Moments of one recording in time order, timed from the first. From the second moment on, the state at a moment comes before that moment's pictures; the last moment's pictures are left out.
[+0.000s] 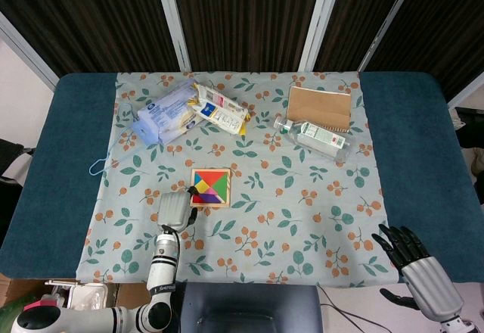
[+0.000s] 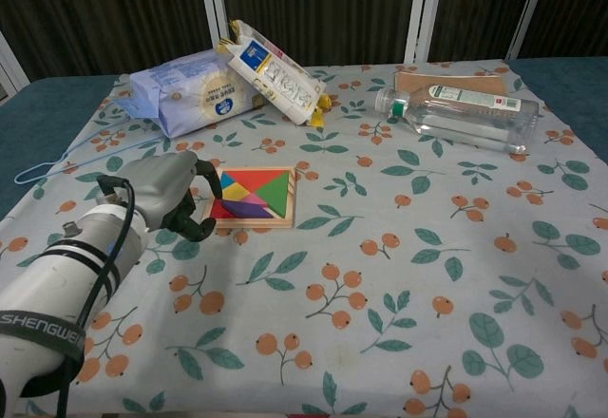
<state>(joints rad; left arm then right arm) -0.65 -1.98 -0.27 -1.40 0.88 1.29 0.78 0.00 -1.05 -0.16 -1.63 -1.90 1.57 -0.01</state>
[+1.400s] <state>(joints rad) -0.66 -2.07 -0.26 -1.33 0.89 1.27 0.77 0.00 -1.04 -0.16 -1.63 -1.89 1.58 0.00</state>
